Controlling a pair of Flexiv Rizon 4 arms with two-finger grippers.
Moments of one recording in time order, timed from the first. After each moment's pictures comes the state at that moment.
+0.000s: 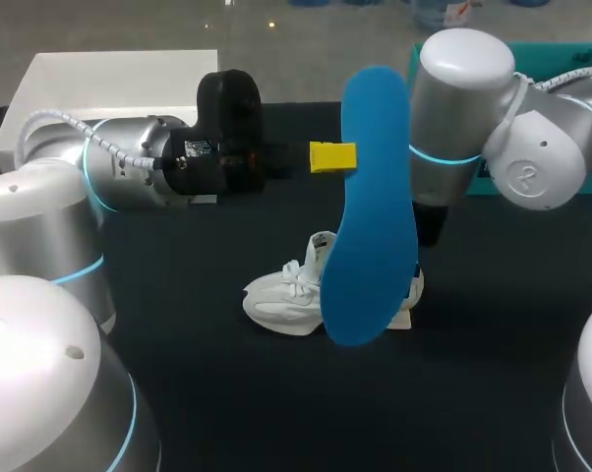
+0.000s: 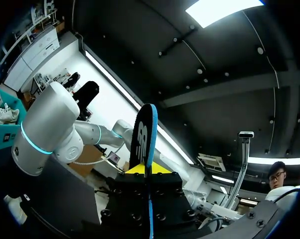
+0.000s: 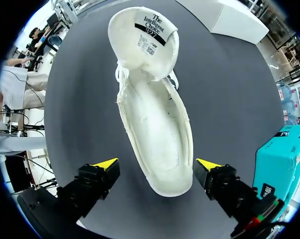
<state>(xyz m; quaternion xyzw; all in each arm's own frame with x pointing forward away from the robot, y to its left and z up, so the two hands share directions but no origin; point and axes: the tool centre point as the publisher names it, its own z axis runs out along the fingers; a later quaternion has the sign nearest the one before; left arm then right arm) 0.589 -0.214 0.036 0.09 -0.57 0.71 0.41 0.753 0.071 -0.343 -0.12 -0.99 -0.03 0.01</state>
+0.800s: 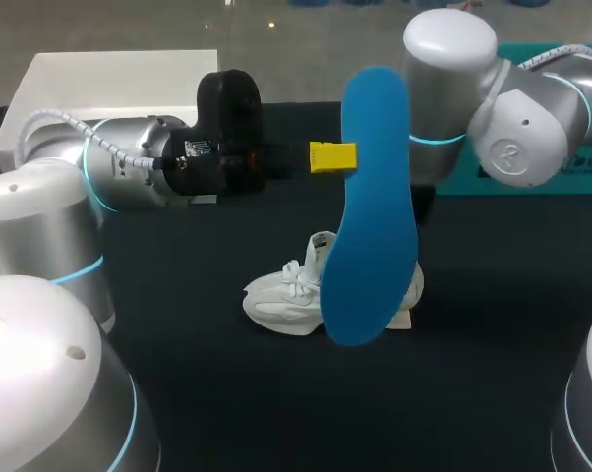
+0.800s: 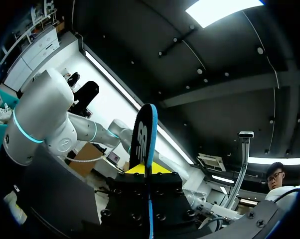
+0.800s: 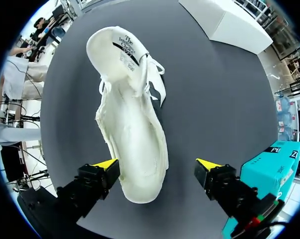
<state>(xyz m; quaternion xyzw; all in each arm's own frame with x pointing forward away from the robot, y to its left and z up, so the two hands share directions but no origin) 0.589 -0.214 0.036 0.09 -0.57 0.71 0.41 0.792 0.083 -0.334 -0.07 -1.00 -0.03 -0.01</state>
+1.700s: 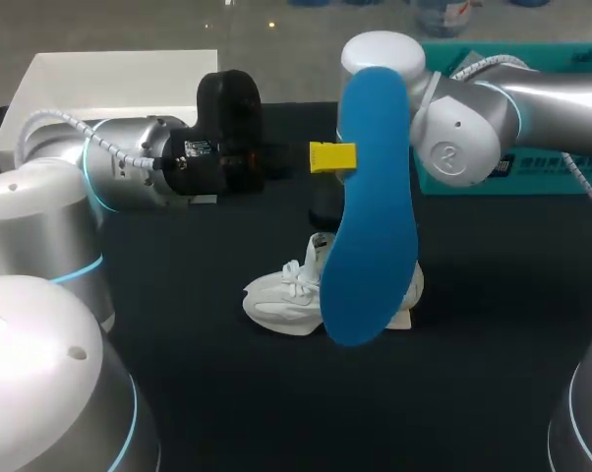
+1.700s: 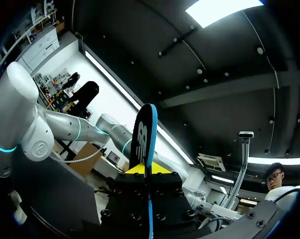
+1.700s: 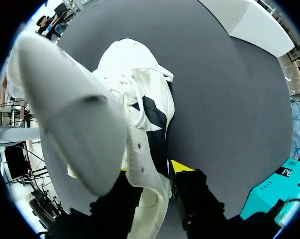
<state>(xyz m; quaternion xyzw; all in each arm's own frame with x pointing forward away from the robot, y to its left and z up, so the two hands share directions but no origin) 0.589 -0.214 0.036 0.09 -0.57 0.71 0.41 0.796 0.128 -0.380 -0.05 -1.00 -0.01 0.03</state>
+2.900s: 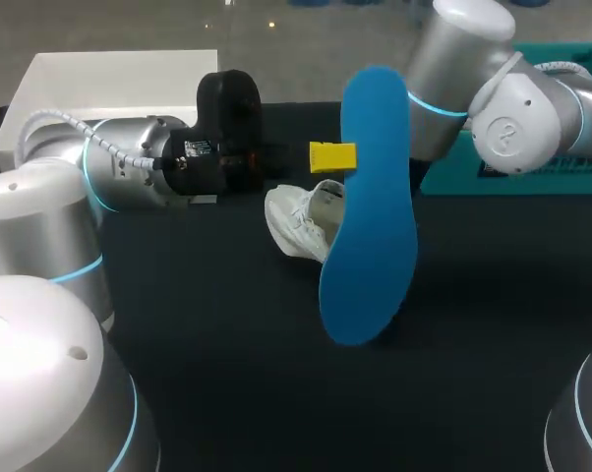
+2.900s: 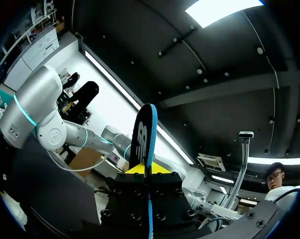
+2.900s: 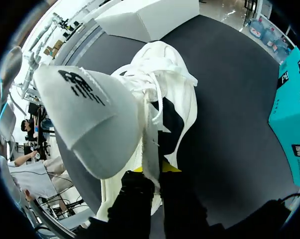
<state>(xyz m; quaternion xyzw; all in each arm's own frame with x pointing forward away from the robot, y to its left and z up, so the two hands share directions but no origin) 0.589 -0.214 0.036 0.09 -0.57 0.71 0.41 0.801 0.132 -0.324 -0.42 -0.89 -0.12 0.10</state>
